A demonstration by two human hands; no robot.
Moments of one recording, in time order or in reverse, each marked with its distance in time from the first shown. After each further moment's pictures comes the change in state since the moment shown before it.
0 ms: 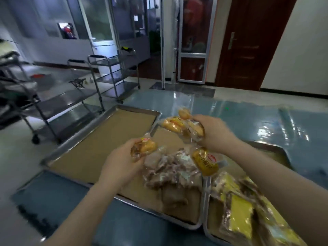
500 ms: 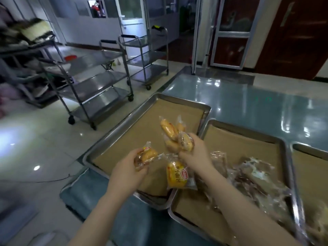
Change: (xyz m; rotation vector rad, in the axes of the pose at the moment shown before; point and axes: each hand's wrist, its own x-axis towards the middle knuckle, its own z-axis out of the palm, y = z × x) left_hand 0.049 -0.199 -0.046 -0.019 0.020 -0.302; right_hand 0.130 -0.137 0.234 0.710 -0.073 0.285
